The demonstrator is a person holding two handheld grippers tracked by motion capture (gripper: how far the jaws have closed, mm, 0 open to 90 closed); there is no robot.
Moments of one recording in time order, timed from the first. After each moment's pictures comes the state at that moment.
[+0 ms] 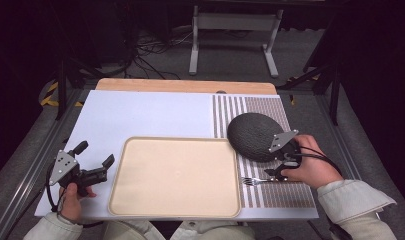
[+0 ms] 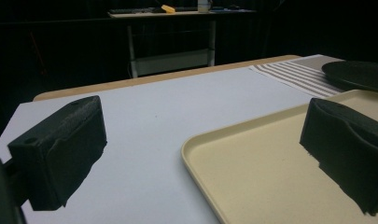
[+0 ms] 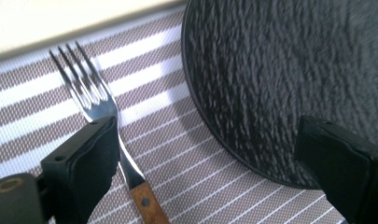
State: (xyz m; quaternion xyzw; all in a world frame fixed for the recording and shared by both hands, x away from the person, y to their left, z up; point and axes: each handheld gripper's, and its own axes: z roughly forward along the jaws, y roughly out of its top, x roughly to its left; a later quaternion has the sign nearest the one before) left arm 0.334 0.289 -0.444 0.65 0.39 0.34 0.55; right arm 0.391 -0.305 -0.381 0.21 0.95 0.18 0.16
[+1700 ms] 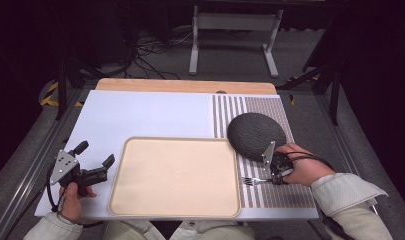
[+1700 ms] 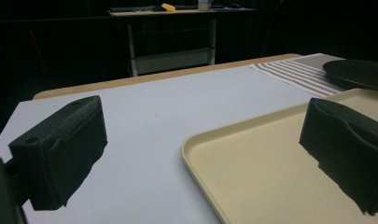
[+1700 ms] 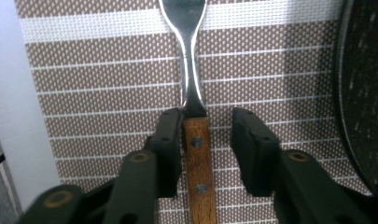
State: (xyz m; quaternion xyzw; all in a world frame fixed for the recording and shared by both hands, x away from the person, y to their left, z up) left arm 0.335 0.289 -0.445 0.66 0.39 0.33 0.55; right arm 0.396 -0.294 -0.410 0.05 1.00 0.00 0.01
